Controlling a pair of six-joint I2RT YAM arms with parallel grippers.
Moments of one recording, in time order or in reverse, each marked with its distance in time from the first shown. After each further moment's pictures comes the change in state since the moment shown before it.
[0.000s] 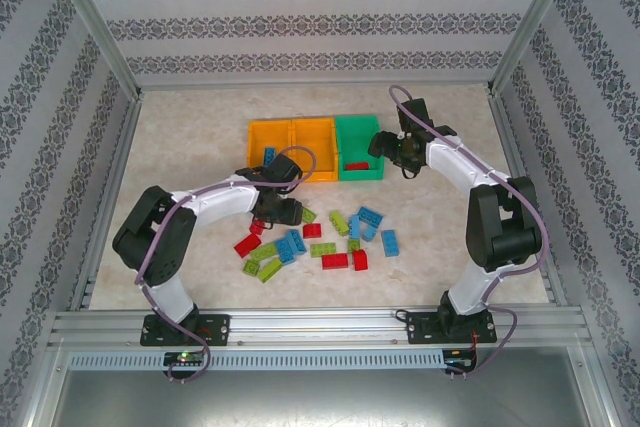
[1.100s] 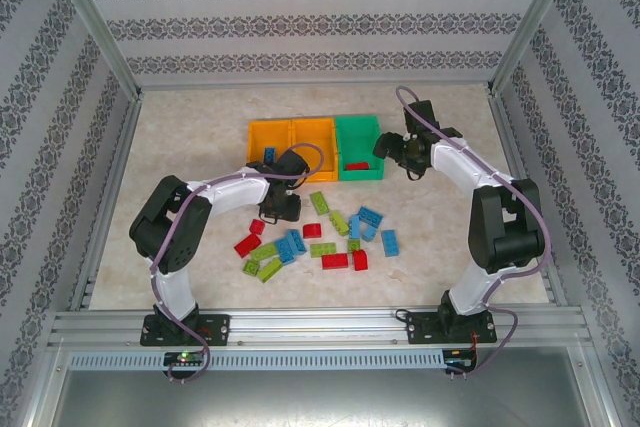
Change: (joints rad) left arm 0.000 0.106 0.102 -0.053 -0.048 0.030; right arm -0.029 -0.016 -0.030 0.005 -0.011 0.000
